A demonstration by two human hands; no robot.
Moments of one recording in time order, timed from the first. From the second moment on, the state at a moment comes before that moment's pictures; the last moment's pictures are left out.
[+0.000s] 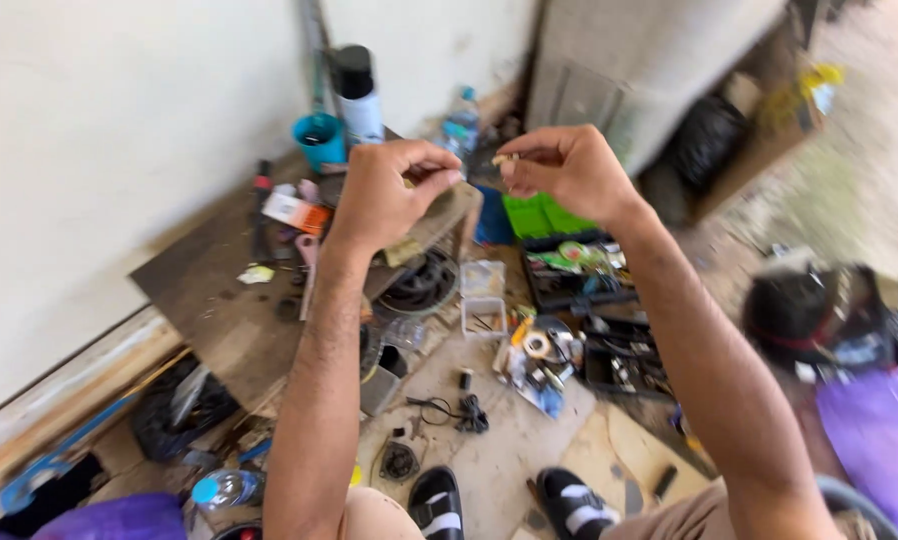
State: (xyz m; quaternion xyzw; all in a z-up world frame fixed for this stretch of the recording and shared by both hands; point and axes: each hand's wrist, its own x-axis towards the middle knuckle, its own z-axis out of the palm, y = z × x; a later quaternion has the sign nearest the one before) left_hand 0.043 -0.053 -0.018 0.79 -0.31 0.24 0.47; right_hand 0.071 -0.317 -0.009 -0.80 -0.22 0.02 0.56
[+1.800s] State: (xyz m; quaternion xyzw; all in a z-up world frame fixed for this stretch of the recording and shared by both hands) left_hand 0.191 -0.197 -0.480 0.94 -0.19 -0.20 0.18; right_hand 0.182 -0.423 -0.470 -0.88 -0.13 0.22 0.41
